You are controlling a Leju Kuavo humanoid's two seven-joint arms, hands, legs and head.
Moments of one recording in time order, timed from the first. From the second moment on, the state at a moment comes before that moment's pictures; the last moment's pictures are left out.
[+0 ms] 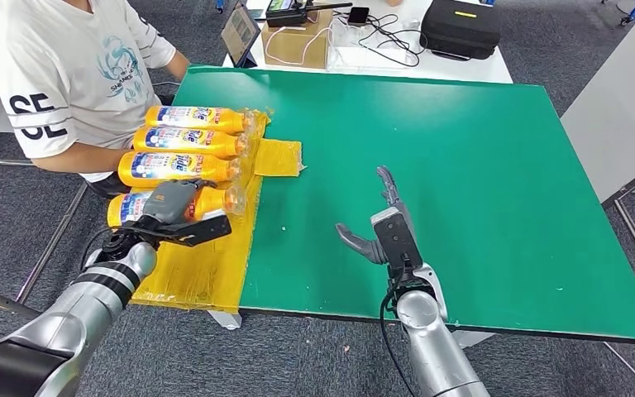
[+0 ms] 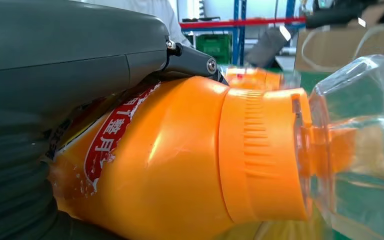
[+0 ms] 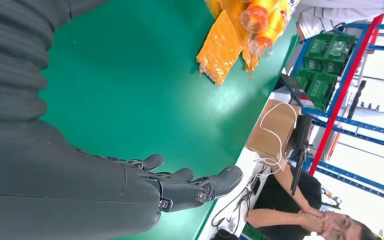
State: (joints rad) left arm -0.69 0.13 -0.29 -0.54 -0.92 0.32 -0.40; right arm -0.31 0.15 0.25 -1.18 0.27 -0.25 -0.31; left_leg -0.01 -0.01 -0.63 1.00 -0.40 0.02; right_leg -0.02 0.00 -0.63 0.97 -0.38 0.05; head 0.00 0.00
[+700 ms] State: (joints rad) left arm -0.72 0.17 -0.37 -0.42 -0.99 0.14 -0.46; right arm -0.36 0.14 0.27 -1.17 0.25 -0.22 -0.31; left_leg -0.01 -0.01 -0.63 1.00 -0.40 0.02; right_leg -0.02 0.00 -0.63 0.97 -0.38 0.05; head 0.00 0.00
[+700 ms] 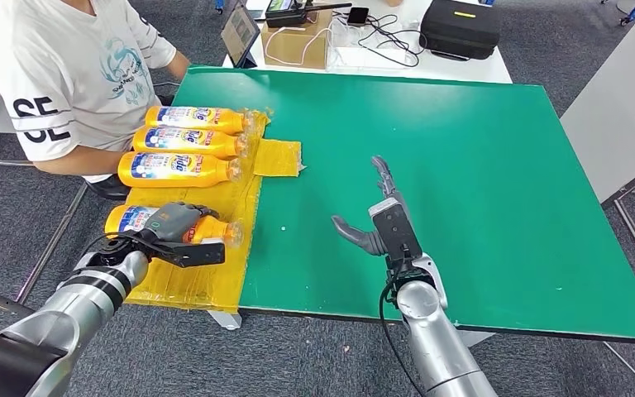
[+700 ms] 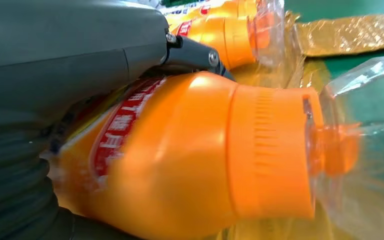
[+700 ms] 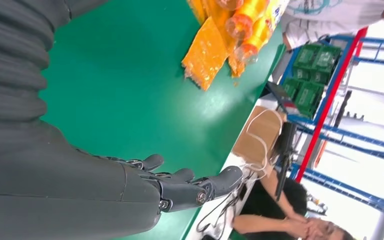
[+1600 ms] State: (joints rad) left arm -0.74 0.17 -0.37 -0.35 -0.93 0.14 -0.45; right arm -0.41 0.13 0.32 -1.10 0.25 -0.22 -0.30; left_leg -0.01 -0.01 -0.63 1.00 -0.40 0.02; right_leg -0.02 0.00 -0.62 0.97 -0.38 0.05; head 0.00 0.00
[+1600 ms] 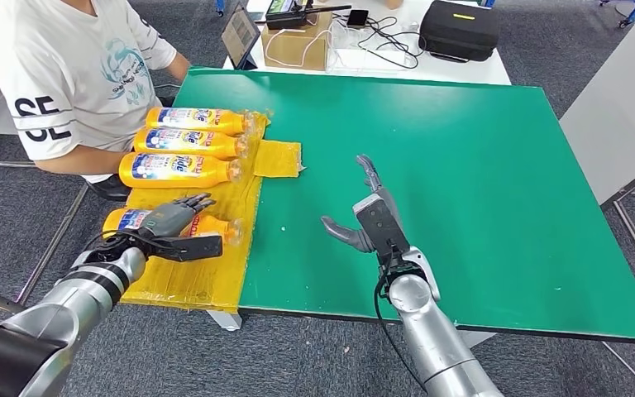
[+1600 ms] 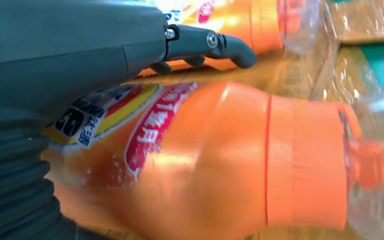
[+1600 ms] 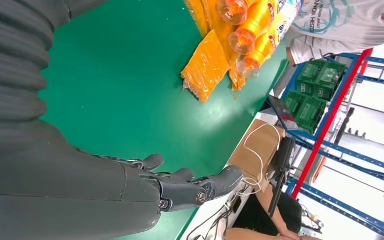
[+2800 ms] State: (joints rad) left arm -0.52 -0.10 0.05 -0.82 -0.23 0.08 -0.61; right arm -0.29 0.17 0.31 -1.17 0.25 -0.32 -0.37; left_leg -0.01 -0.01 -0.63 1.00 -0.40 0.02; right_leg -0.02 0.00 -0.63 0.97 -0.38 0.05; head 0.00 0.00
